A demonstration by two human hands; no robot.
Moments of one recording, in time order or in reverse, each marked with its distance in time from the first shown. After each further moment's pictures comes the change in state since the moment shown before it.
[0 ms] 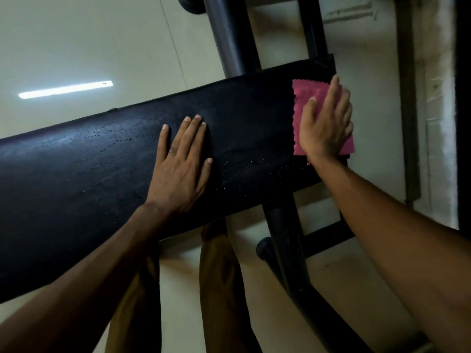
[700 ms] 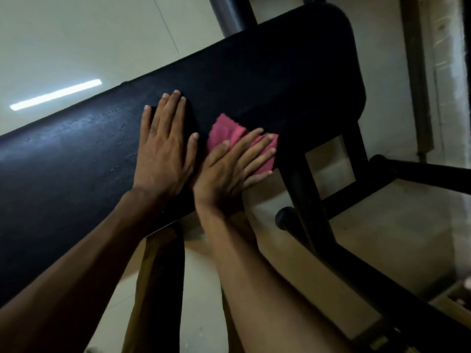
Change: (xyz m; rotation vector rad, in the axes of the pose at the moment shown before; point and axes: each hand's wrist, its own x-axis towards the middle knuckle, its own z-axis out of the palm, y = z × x) left_hand -0.037 -0.049 -0.025 -0.067 -0.012 0.007; right_hand -0.256 -0.168 0.047 0.191 0.089 0.409
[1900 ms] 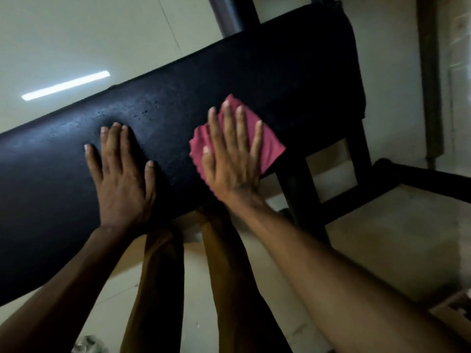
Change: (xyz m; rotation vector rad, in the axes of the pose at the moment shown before) left_hand -0.050 -0.021 0.003 0.113 0.040 -0.287; right_hand 0.074 0.037 -0.025 -0.216 -0.282 -0.881
